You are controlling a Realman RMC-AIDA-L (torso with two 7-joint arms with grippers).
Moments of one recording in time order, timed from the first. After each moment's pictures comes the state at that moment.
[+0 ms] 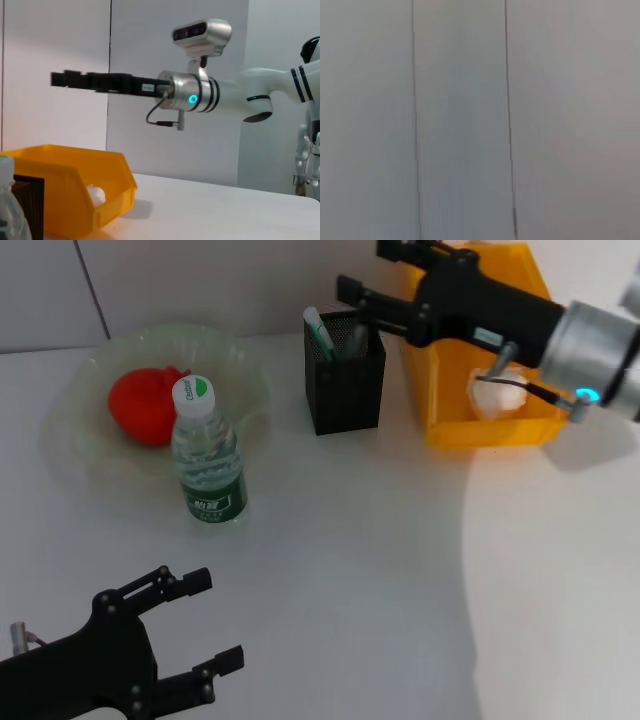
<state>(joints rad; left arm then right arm) -0.17 -2.06 1.19 0.57 1.45 1.65 -0.87 0.46 2.07 -1.28 -0.79 -1.10 -1.08 1.13</state>
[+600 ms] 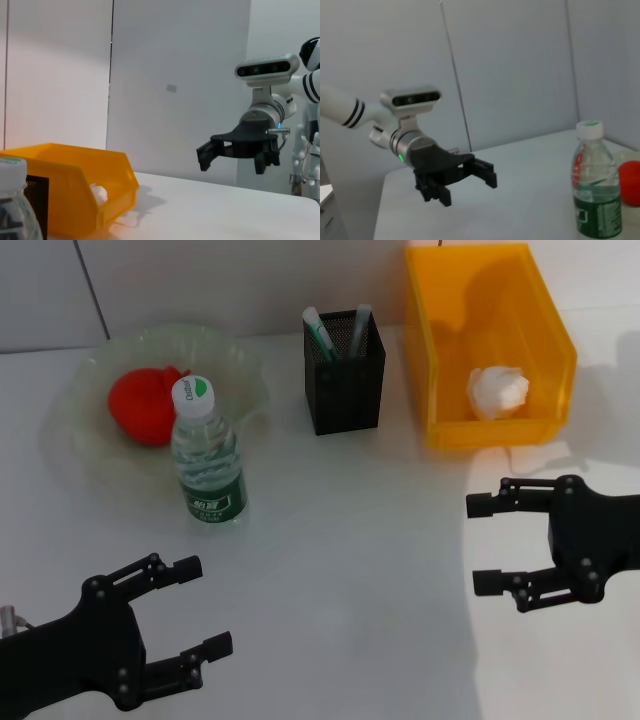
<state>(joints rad) -0.20 -2.03 1.17 0.57 1.45 1.68 -0.91 0.39 1.94 -0.87 -0.69 -1.80 -1.83 1.23</state>
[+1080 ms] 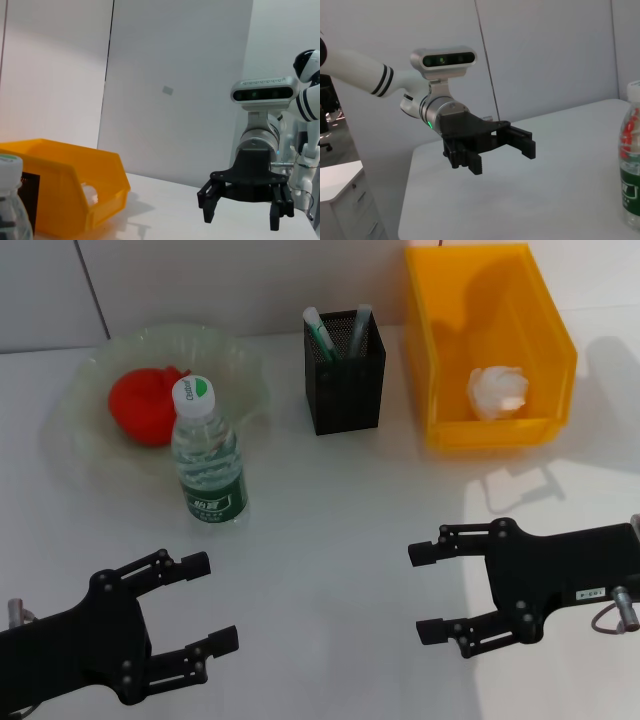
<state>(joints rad) -0.22 -2.03 1.17 0.57 1.45 1.69 -0.98 0.44 2.03 -0.87 -0.68 -1.94 -1.79 1.22</state>
